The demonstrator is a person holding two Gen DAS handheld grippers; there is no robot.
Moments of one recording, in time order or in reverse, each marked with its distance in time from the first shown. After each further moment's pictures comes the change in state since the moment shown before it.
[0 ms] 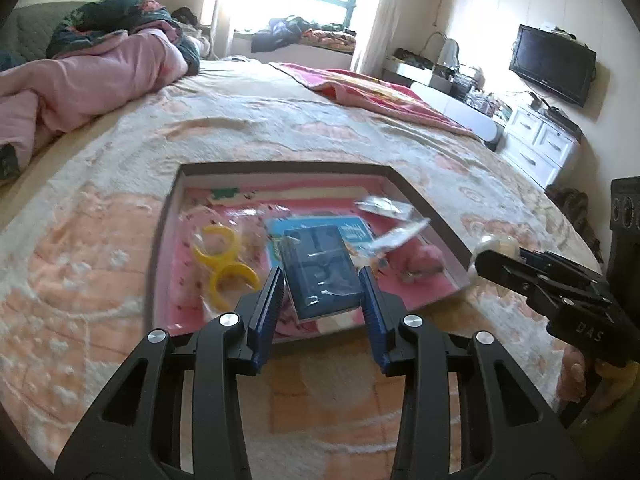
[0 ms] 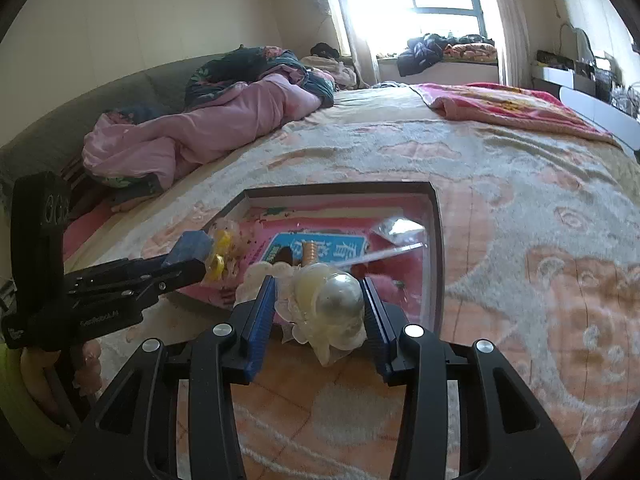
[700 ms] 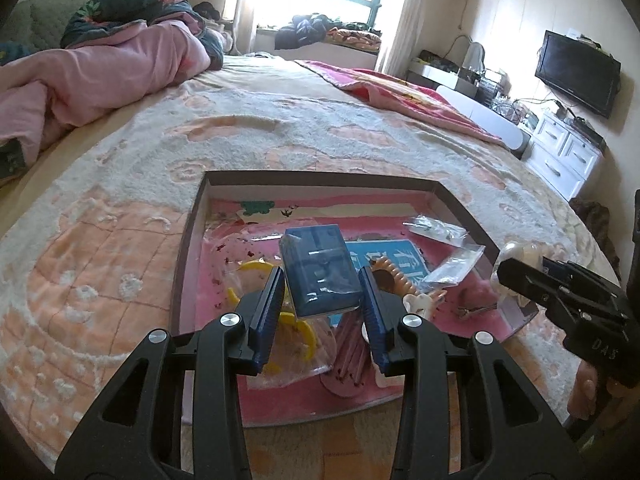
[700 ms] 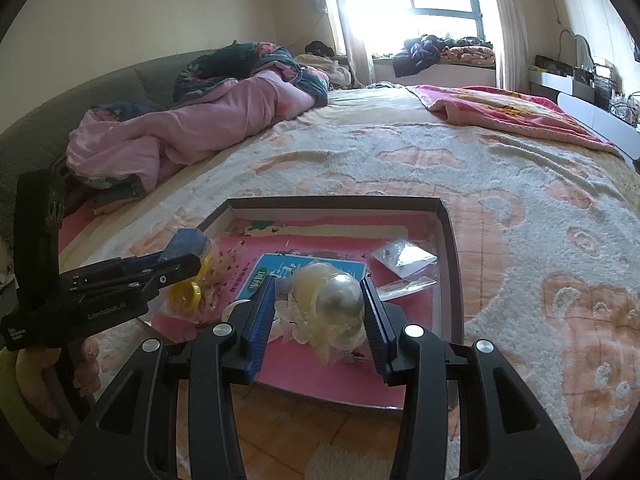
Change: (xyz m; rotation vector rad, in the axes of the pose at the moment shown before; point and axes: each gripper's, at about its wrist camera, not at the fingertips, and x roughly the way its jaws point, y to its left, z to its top) left arm 0.036 0.028 0.019 -0.035 0.011 0.063; right arm 0.048 -0.001 0.020 -0.007 0.013 -0.037
